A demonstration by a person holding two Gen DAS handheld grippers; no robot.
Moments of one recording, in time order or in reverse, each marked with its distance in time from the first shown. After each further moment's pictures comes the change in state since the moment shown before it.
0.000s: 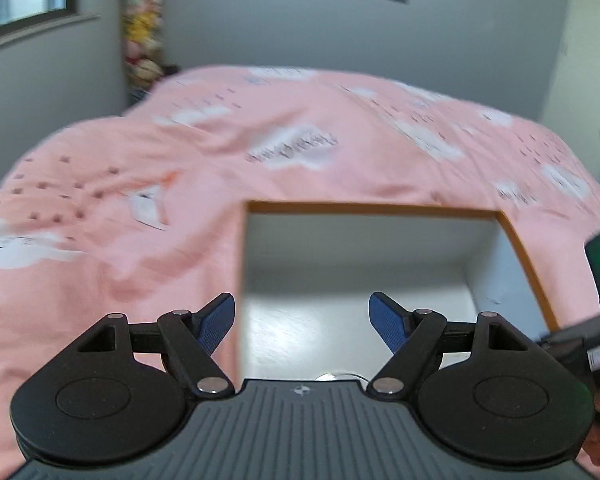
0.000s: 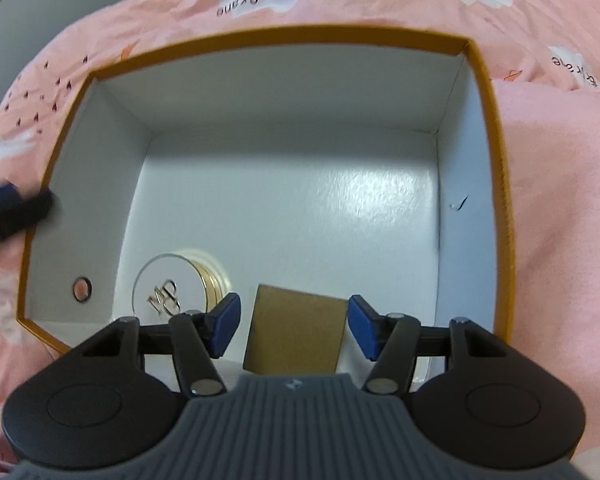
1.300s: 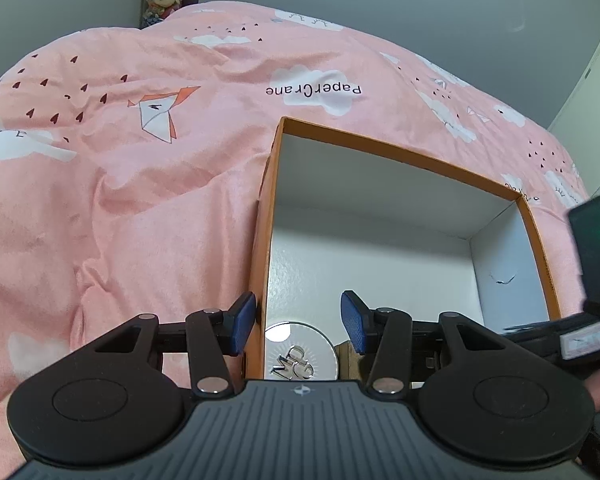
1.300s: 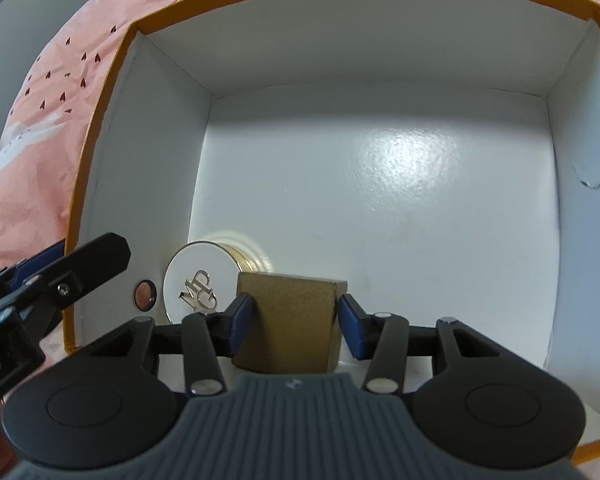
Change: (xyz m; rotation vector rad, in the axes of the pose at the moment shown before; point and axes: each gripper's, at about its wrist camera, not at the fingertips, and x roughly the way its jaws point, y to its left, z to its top) left arm 0.021 0.041 -0.026 -0.160 0.150 -0.093; right arm 0.033 0.051 0.007 0.050 0.104 0.135
